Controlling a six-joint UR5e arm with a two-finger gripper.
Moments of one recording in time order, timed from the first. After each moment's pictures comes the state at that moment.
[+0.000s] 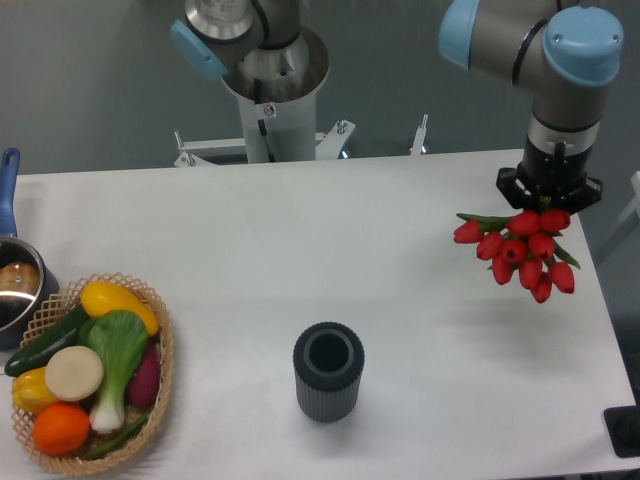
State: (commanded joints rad) arm 2.84 -1.86 -1.57 -1.10 1.58 1.16
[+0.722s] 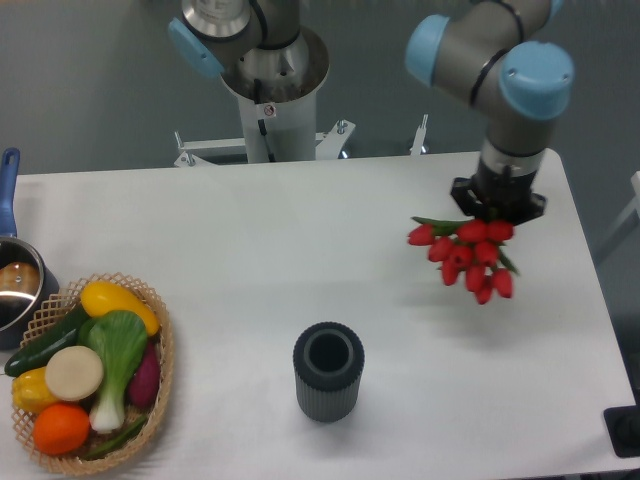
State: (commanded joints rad) arm 2.76 -1.82 -1.77 -1.09 1.60 1.16
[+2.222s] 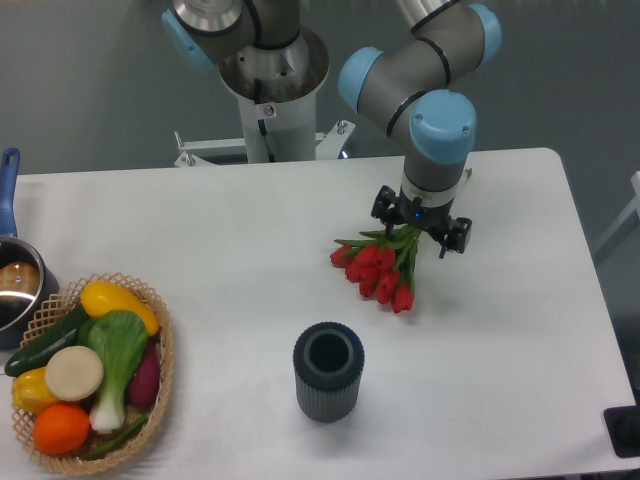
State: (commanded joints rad) arm 2.72 -1.82 -1.85 -0.98 1.63 1.17
